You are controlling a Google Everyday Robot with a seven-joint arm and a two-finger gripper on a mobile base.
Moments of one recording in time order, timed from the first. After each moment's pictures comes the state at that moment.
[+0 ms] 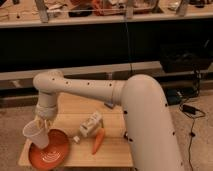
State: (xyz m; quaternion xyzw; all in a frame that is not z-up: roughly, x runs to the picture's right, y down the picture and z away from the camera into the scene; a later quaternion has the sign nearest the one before) arm -0.293 0.195 0.696 -0.29 -0.47 -0.56 0.62
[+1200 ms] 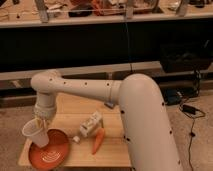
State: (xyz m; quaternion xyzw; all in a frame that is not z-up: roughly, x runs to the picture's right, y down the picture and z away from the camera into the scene) arm -0.299 0.193 0.701 -0.29 -0.46 -0.56 0.63
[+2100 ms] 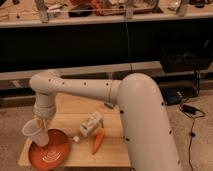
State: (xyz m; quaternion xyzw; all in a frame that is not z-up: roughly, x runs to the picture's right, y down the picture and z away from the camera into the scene) arm -0.300 0.192 0.703 -0.29 -0.44 -0.56 0.64
